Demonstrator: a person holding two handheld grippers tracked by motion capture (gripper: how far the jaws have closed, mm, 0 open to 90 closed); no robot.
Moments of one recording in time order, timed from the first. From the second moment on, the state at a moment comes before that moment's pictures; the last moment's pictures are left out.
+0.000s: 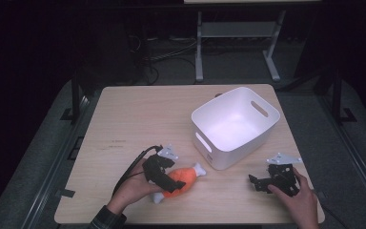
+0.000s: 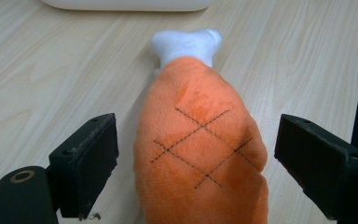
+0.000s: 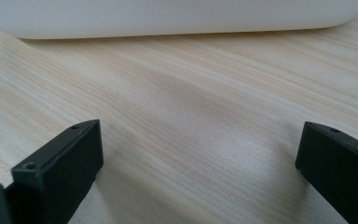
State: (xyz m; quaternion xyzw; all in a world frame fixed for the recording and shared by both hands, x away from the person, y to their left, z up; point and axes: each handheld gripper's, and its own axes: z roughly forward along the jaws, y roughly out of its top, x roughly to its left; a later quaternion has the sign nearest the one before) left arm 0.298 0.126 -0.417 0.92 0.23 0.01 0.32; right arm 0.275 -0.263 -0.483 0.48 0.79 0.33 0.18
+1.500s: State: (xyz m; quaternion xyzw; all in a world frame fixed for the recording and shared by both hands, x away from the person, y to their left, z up) left arm 0.296 0.106 -0.449 0.94 0.22 -0.01 0.26; right arm 0.275 -0.263 -0.483 0.48 0.79 0.33 0.18
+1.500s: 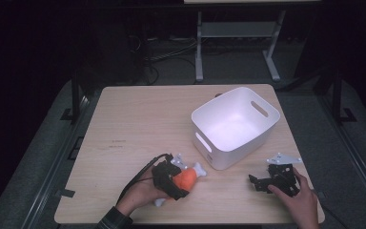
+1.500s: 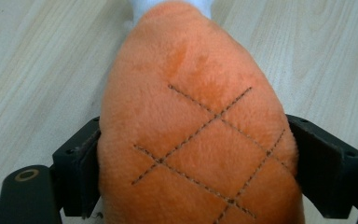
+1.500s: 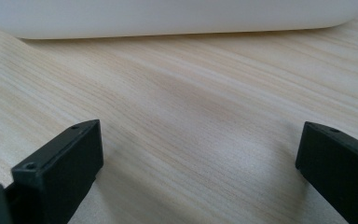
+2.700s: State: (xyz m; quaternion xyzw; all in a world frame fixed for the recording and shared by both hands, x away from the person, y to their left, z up) left arm 0.309 0.137 -0.425 0.93 0.23 -0.01 0.29; right arm 0.275 -0.263 -0.483 0.48 0.79 0.33 0.18
